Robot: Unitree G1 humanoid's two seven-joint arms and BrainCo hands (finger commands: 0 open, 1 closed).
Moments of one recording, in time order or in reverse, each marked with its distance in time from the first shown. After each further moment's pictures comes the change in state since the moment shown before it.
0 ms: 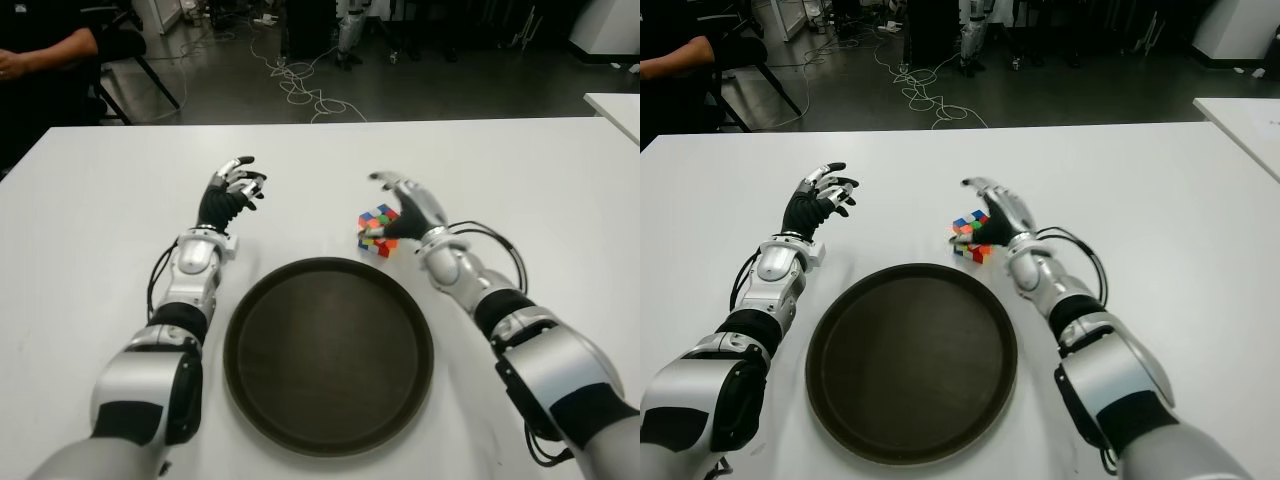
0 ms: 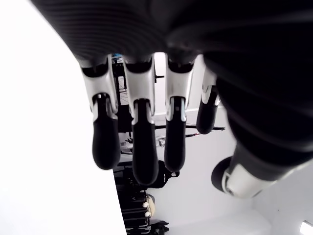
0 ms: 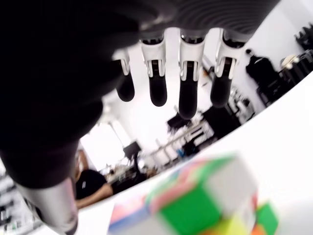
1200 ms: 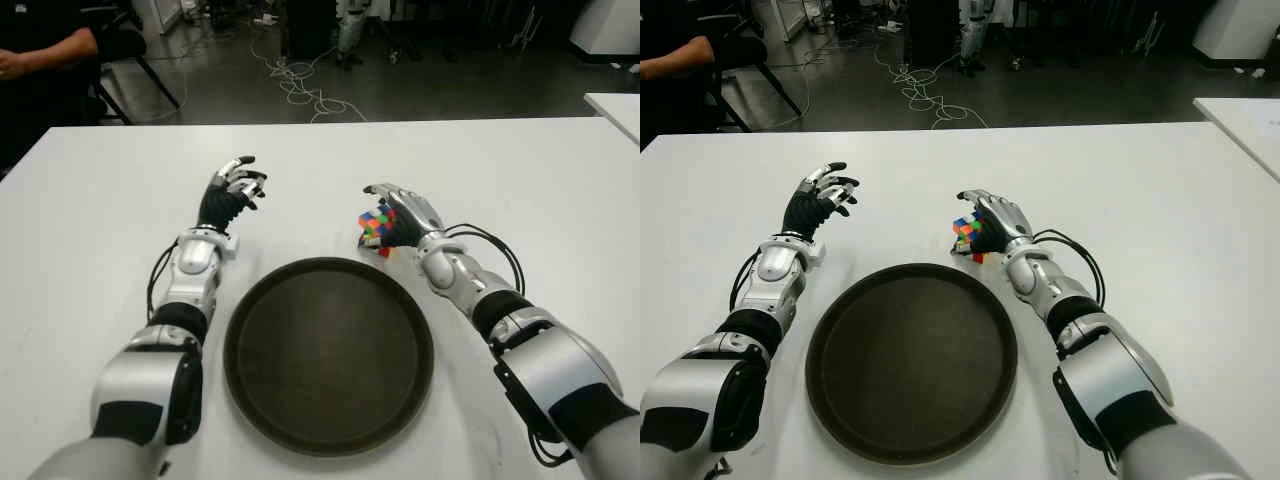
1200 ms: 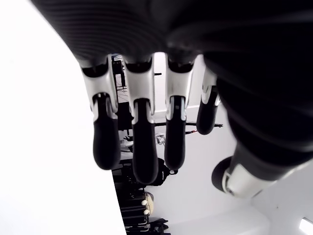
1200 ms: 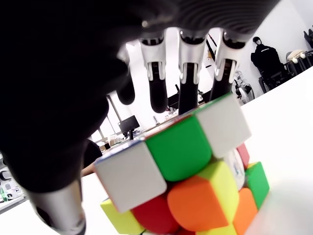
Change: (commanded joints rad) left arm 0.004 -0.004 -0.003 -0.004 0.005 -0.011 0.005; right arm 0.009 0.007 0.005 -0.001 -0.007 0.040 0.002
